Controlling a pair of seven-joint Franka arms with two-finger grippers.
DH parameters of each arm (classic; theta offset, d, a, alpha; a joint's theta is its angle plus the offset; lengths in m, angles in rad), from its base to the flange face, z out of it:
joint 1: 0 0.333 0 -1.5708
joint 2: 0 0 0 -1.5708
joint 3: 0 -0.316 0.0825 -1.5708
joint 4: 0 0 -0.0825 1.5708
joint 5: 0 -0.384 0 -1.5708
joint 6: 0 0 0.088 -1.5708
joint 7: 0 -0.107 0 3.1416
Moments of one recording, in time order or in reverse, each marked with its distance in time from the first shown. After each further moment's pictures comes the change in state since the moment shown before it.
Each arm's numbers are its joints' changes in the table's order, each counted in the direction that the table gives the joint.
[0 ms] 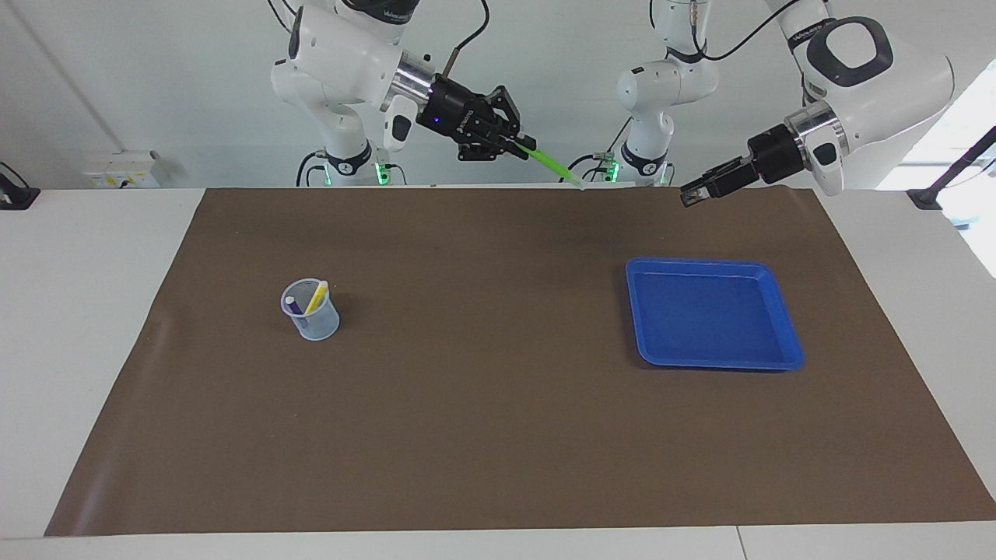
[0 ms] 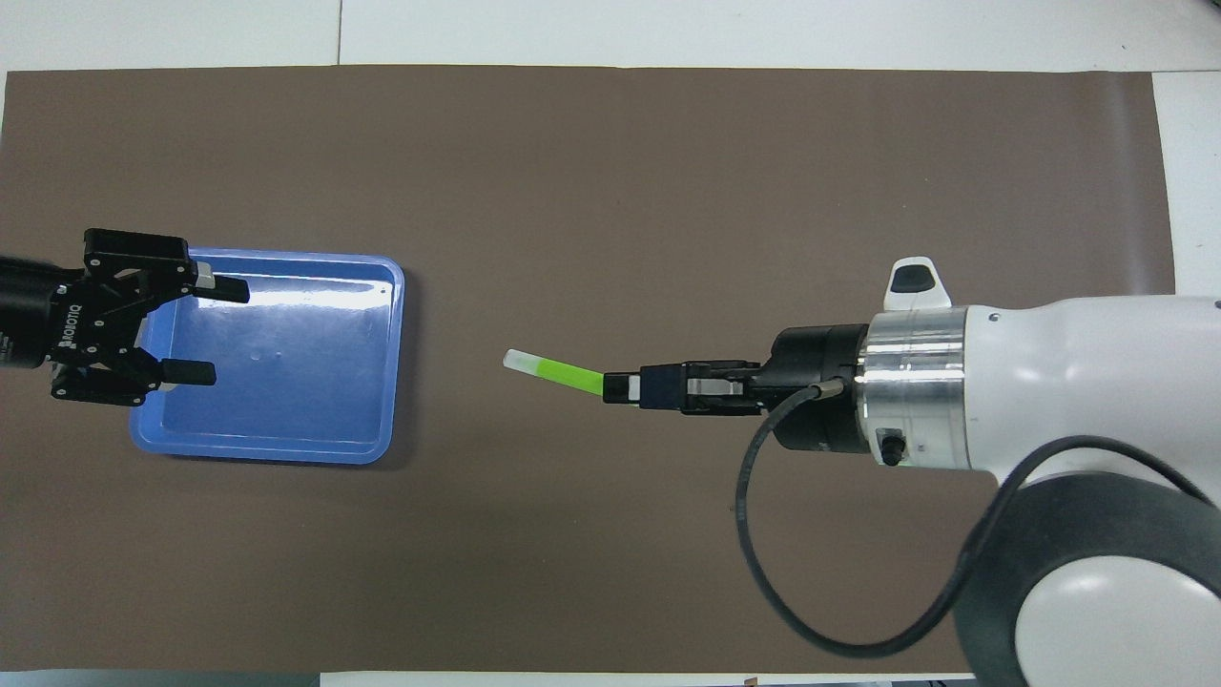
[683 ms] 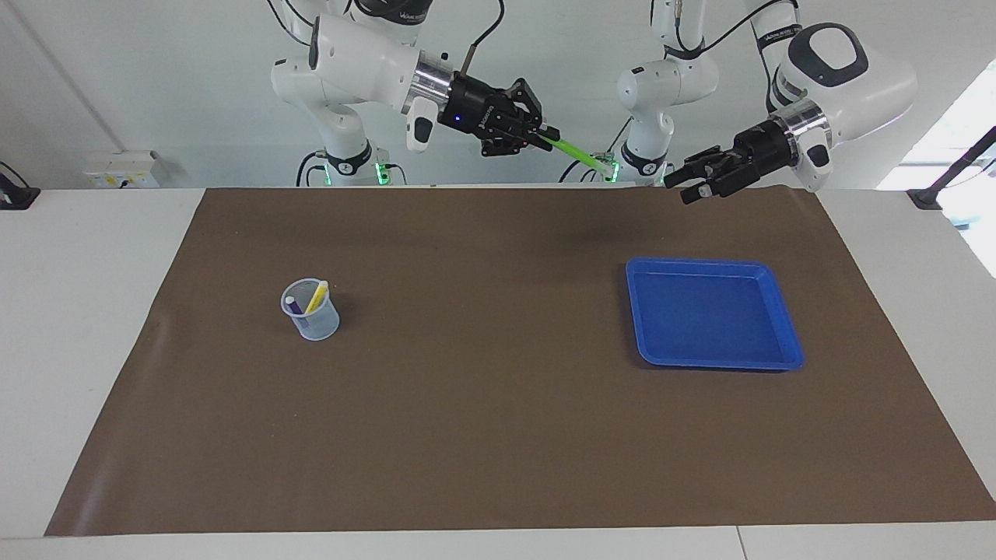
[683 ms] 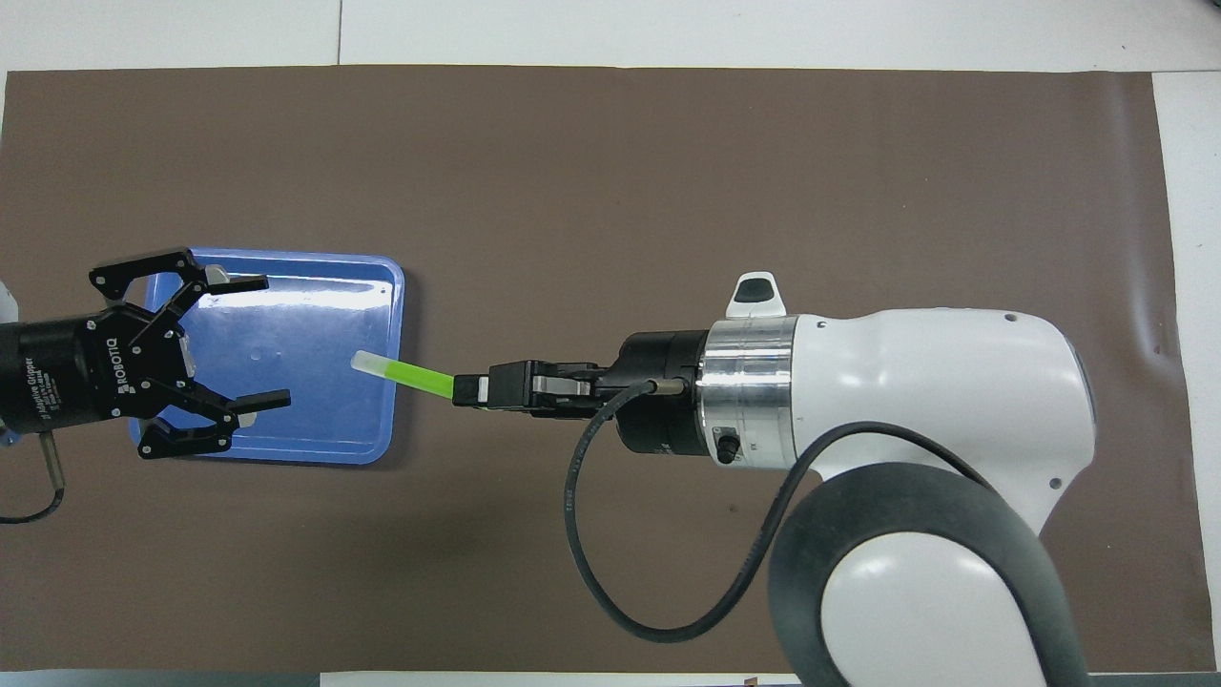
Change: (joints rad) left arm -0.004 -0.118 0.005 -0.171 0.211 0.110 0.221; right arm 0.000 0.135 -0.114 0.092 -0.071 0.105 -0.010
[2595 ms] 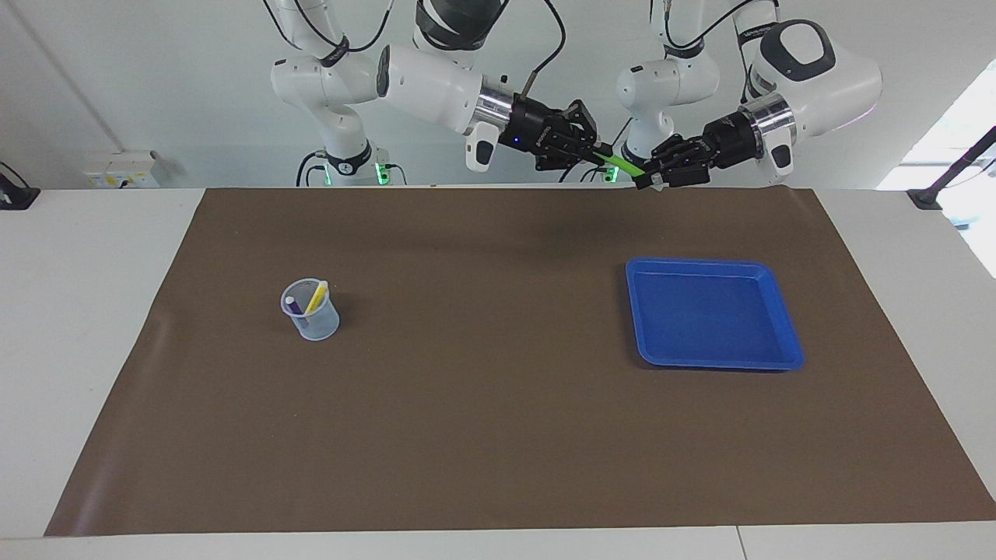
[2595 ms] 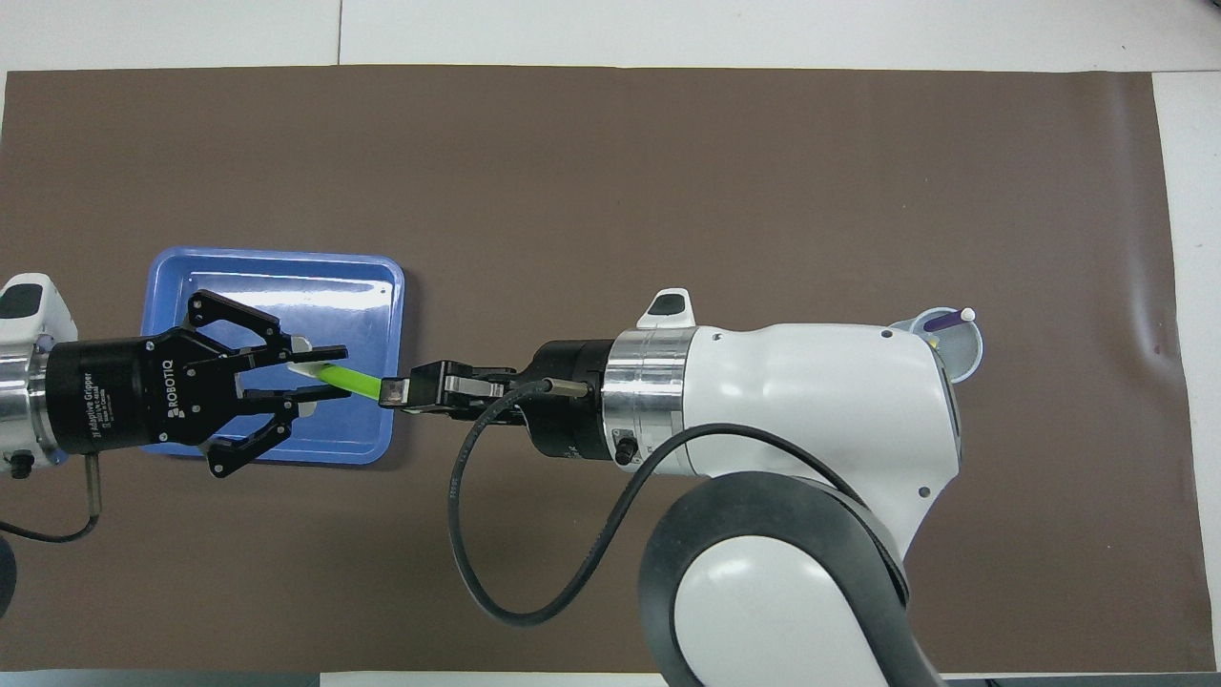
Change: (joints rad) left arm -0.052 -0.031 0.013 -0.031 0.001 -0.007 0.149; right arm 0.005 0.093 -0.118 0.050 0.000 0.146 -0.053
